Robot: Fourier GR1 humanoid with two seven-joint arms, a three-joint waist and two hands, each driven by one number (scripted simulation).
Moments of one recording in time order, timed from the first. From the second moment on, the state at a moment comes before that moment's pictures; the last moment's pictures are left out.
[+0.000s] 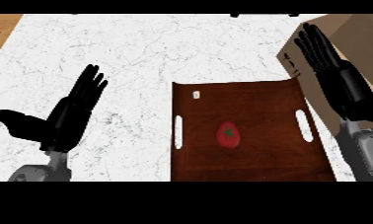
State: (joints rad) left arm -0.07 0.29 -0.12 -1.58 0.43 0.07 0.07; right arm -0.29 -0.41 0.06 -1.54 -0.24 0.12 -0.14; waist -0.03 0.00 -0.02
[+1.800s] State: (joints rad) left arm -0.09 0.30 -0.08 -1.68 0.29 0.25 0.17; right arm 0.34 -0.43 0.27 -2.34 0.43 -0.16 0.87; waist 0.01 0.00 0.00
